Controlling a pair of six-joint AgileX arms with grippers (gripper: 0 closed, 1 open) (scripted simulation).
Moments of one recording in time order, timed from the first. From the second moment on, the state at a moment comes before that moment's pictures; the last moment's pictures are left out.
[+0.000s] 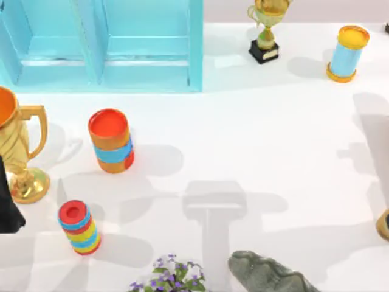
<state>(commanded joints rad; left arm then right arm) 0.00 0.00 0.00 0.00 0.00 0.00 0.00 1.54 1.43 -1.44 0.00 0.03</state>
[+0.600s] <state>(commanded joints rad) 0.00 0.00 0.00 0.00 0.00 0.00 0.18 1.65 1.83 -1.42 0.05 0.38</state>
